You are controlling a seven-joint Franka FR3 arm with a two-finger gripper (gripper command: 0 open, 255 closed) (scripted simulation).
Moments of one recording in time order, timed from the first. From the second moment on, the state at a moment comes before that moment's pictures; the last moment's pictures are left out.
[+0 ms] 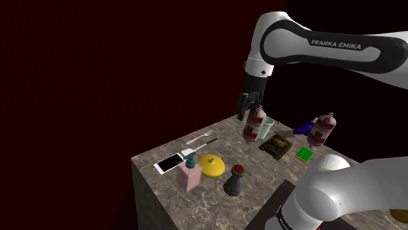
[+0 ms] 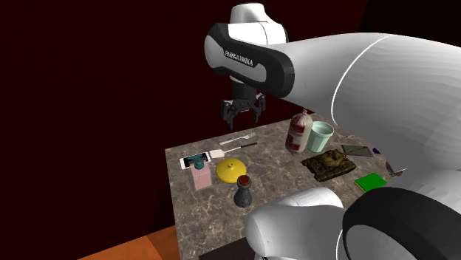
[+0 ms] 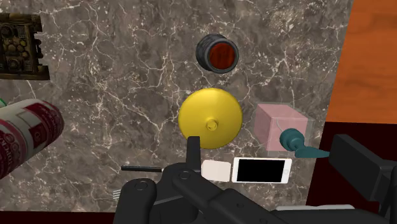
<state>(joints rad) -0.02 -0.74 0.01 -2.39 0.02 1.58 -0.05</state>
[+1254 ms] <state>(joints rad) 0.10 -0.27 0.17 -2.39 0.14 2.02 0.03</state>
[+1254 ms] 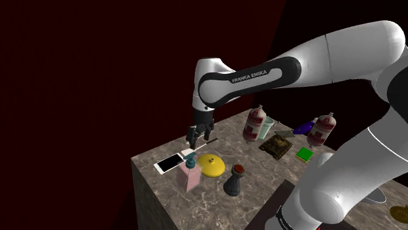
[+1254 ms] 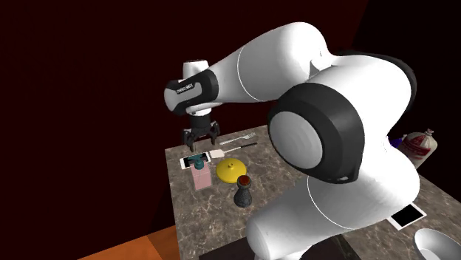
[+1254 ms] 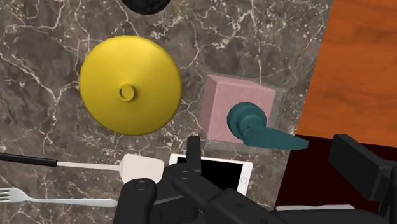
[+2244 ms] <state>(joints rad) 0.13 -0.08 0.22 -2.40 0.14 2.22 0.06</state>
